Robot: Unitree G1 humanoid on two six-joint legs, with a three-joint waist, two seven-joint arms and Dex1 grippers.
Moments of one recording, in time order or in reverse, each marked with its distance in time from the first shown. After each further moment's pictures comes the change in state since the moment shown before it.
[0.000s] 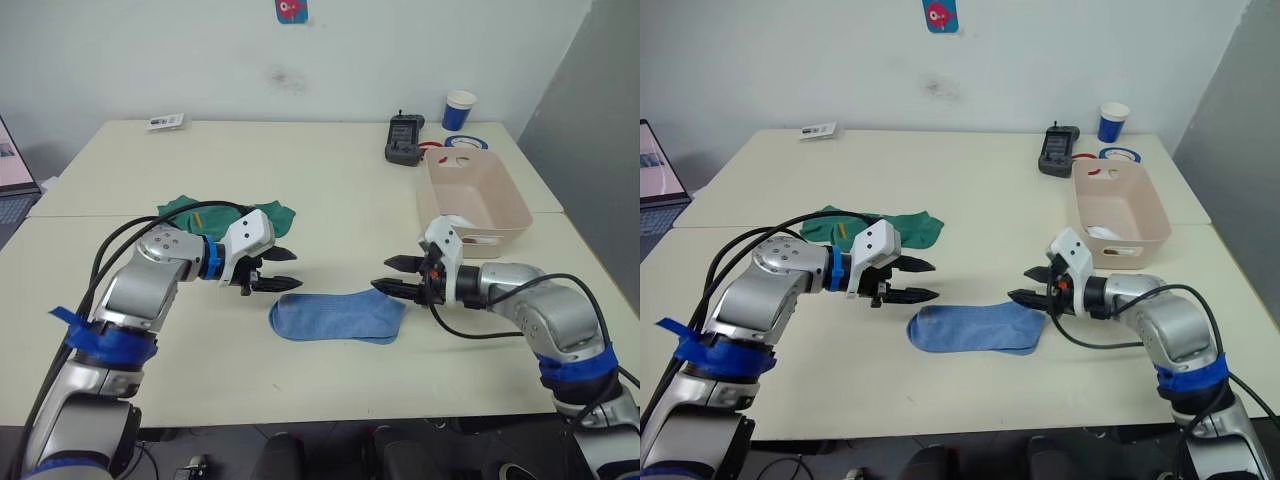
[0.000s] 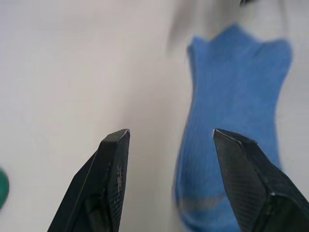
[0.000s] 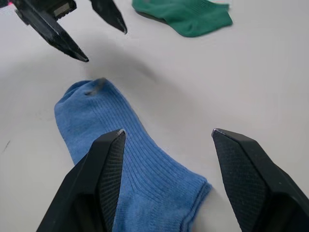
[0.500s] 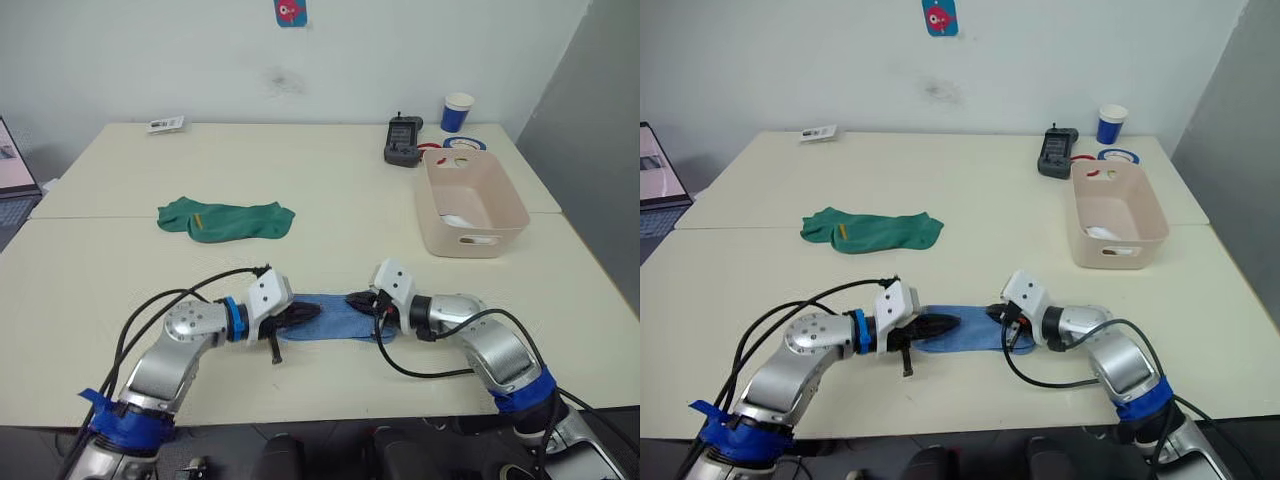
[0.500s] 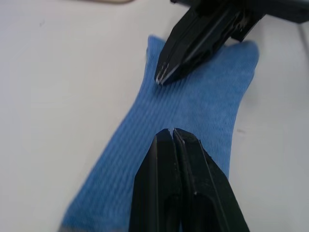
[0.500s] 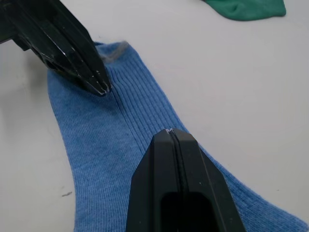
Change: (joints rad) left arm 0.332 -0.119 -0.039 -0.093 0.073 -0.153 0.268; right arm 0.066 0.140 0.219 0.159 -0.261 -0.285 -0.075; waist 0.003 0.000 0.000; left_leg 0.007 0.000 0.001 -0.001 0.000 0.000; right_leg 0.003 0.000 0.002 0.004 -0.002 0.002
